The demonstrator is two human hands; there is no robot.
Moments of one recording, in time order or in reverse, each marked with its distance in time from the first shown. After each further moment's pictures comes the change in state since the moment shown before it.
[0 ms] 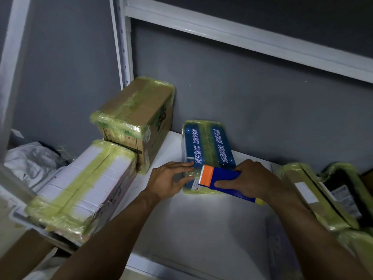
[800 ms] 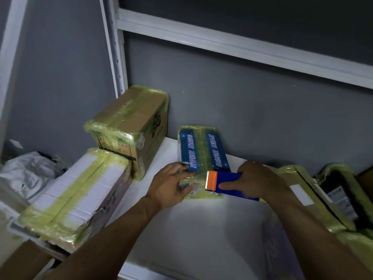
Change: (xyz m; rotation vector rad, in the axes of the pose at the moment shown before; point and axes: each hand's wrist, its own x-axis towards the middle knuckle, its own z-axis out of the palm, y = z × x) left_hand 0.008 0.016 0.010 0.242 -0.064 0.063; right_hand 0.006 0.026 -0.017 -0.133 0.036 0.016
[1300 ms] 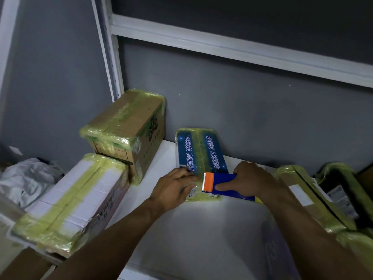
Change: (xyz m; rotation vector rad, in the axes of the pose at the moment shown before) left_hand 0.010 0.010 0.007 -0.022 -0.010 0.102; right_hand 0.015 0.001 0.006 -0.024 -0.036 0.036
